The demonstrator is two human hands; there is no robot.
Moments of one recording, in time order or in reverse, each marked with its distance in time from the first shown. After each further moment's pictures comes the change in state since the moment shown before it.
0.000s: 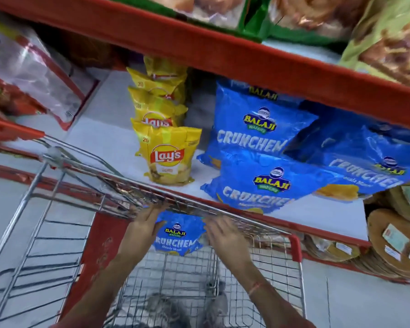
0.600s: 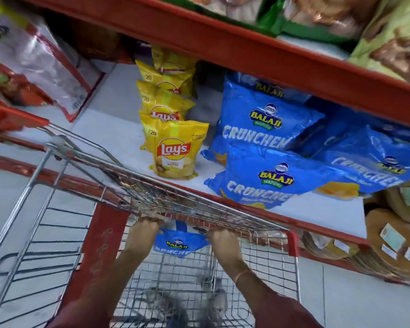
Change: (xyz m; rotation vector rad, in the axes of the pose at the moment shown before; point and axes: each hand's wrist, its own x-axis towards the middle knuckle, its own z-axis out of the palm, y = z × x) left_hand -0.010 -0.007 0.019 0.487 -0.426 -0.217; right_hand -0.002 -0.017 0.009 -0.045 -0.586 0.332
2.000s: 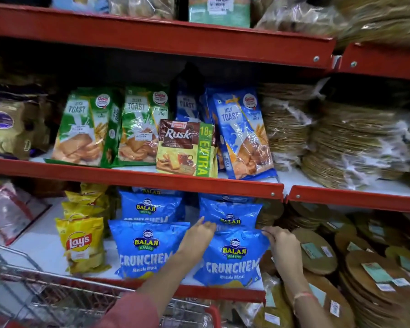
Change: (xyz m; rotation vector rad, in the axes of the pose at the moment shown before) left_hand -0.021 0.375 -0.219 0.023 0.596 0.521; right_hand -0.188 0.321 -0.194 0.394 1.083 0.283
